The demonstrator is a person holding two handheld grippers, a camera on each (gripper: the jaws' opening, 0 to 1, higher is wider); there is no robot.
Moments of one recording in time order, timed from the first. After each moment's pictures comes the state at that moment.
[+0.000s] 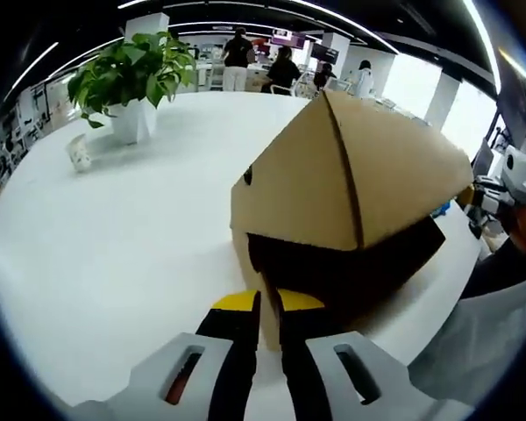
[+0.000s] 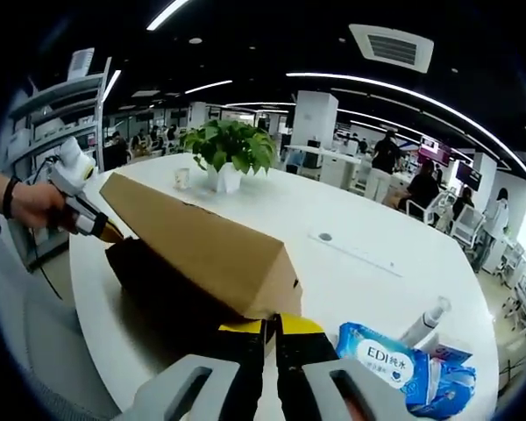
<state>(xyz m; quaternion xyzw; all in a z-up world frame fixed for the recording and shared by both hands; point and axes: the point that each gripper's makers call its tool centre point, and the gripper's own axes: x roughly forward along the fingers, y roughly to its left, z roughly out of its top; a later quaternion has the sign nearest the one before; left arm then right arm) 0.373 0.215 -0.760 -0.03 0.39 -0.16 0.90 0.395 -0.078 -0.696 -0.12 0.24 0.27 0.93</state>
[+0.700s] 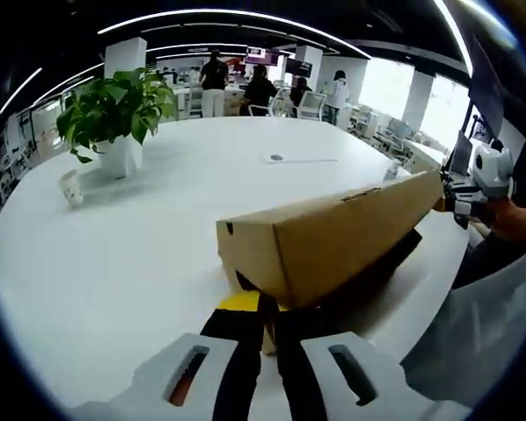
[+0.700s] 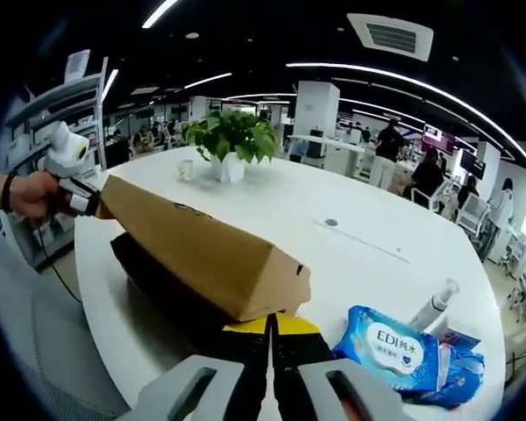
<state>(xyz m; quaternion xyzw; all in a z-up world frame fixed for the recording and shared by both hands) 0.357 0.201 -0.722 0.00 0.34 -0.21 0.92 0.384 -0.079 -0.713 -0.11 0.27 0.27 0.92</state>
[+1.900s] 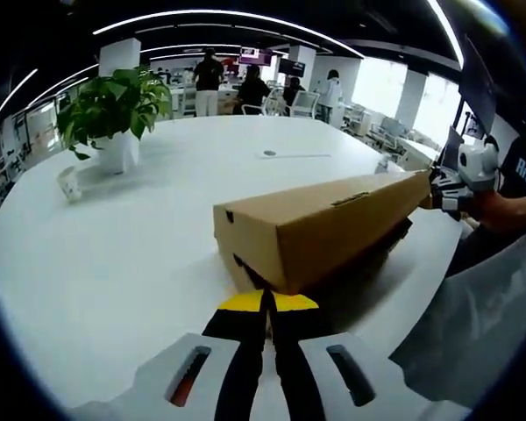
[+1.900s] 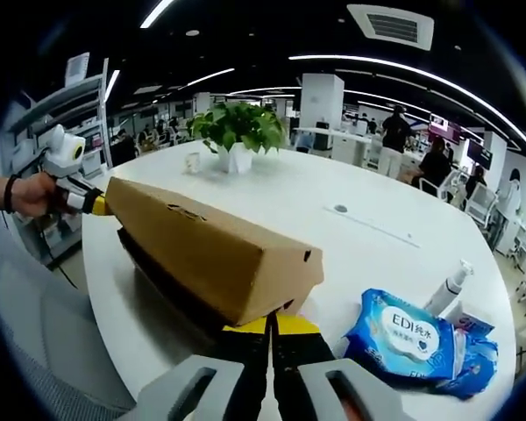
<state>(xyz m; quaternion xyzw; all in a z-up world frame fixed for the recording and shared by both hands) 0.339 0.208 -0.729 0.00 0.34 -0.22 0.91 0.374 -0.078 -0.732 -0.10 0.29 0.29 0.91</state>
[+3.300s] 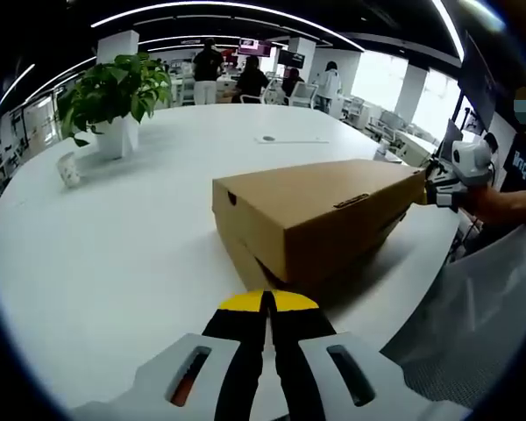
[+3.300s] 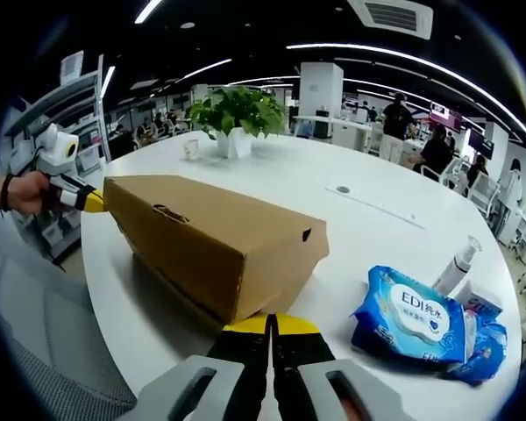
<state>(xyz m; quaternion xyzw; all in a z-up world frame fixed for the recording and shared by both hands) 0.320 0.213 -0.747 -0.01 0.37 -0.23 0.90 0.366 -0.085 -0.762 -0.10 0.32 0.29 0.90</state>
